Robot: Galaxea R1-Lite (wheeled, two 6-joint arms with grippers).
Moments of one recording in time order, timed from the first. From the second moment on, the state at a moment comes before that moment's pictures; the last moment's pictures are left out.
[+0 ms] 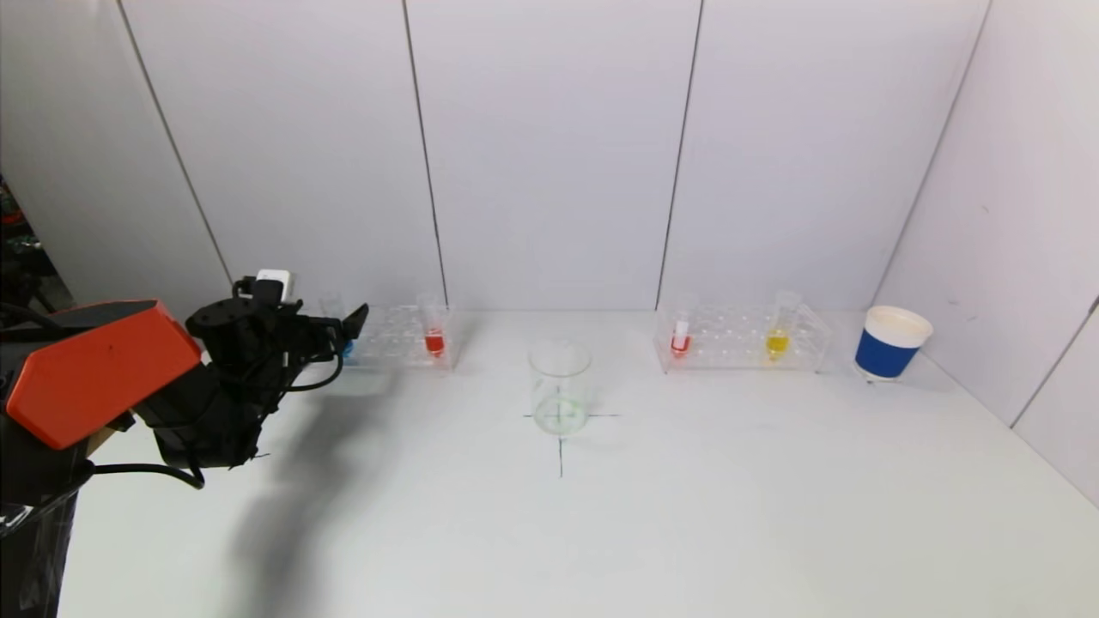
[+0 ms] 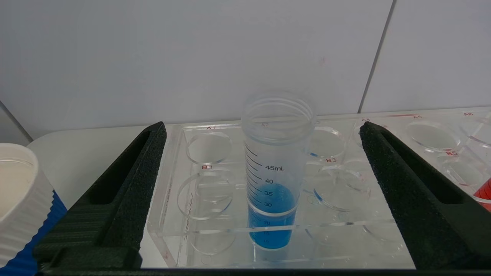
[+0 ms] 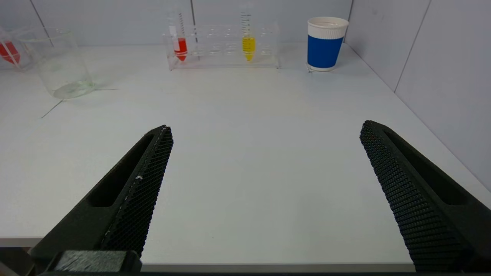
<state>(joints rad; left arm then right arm) 0.07 2.39 -1.03 -1.40 -0.15 0.01 0.01 0.00 0.00 -0.01 -0.01 0.03</state>
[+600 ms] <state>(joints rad) 0.06 2.39 -1.03 -1.40 -0.15 0.01 0.01 0.00 0.00 -0.01 -0.01 0.03</state>
